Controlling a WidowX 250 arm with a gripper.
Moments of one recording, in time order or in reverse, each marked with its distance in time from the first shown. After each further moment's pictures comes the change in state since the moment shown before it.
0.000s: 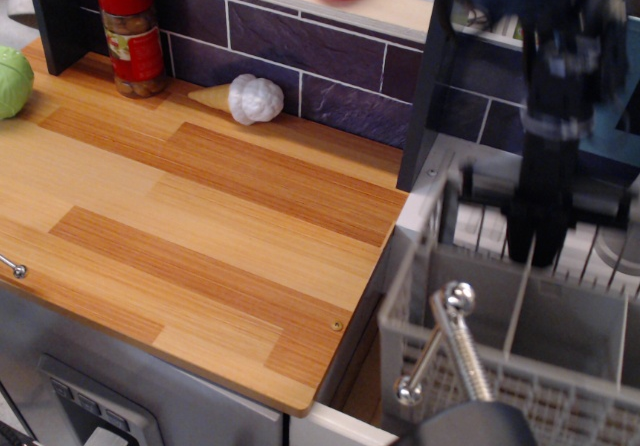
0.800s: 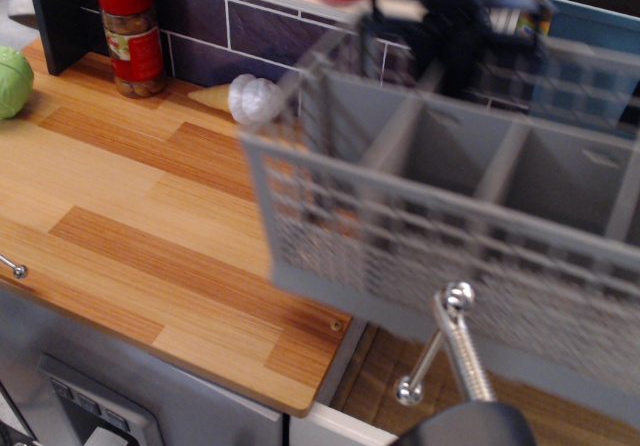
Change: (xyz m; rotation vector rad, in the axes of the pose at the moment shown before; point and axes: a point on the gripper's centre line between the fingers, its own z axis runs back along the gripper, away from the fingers) arm 0.007 0.076 0.110 0.033 -0.070 -0.095
